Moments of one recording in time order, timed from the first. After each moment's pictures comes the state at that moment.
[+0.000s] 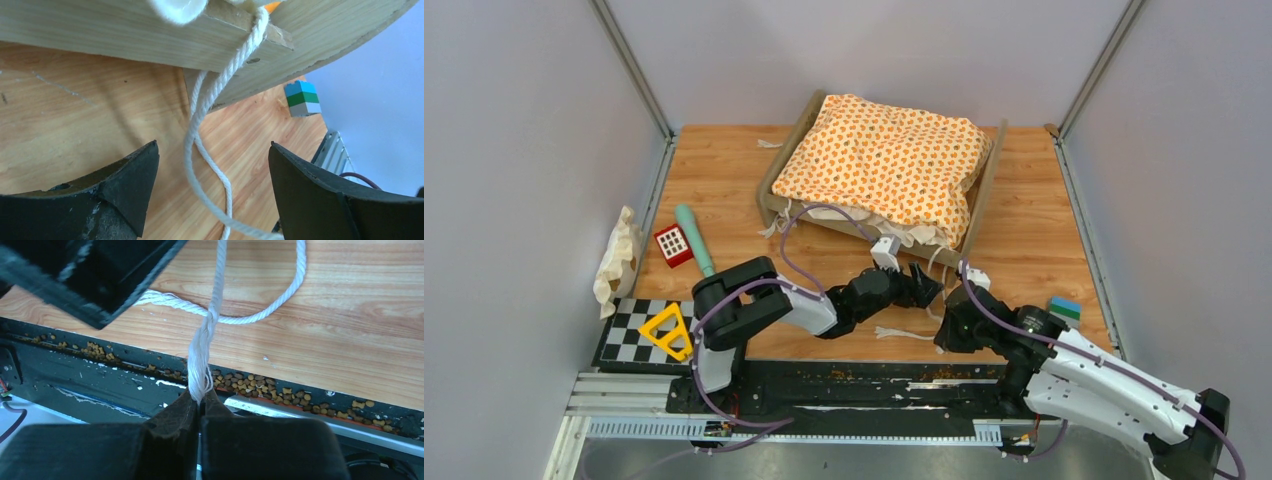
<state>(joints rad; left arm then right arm) -1.13 1.90 0.79 0.89 -0.22 -0.83 0.94 0.70 0.58 -0.88 0.15 0.91</state>
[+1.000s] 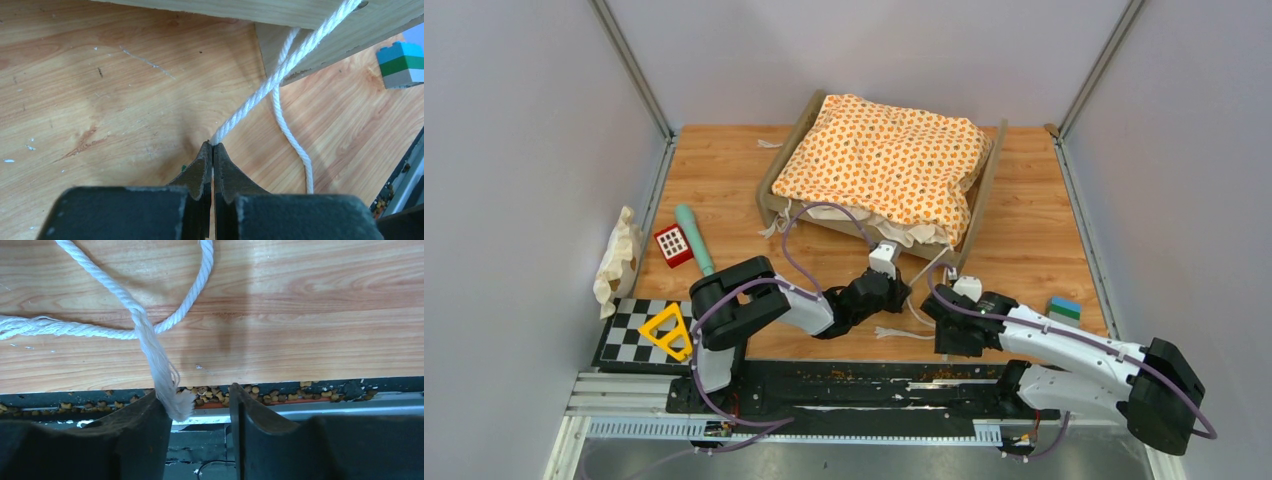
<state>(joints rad) -1.12 1.91 0.78 0.73 -0.28 -0.64 0.94 1.02 0.57 -0.92 0.25 0.99</state>
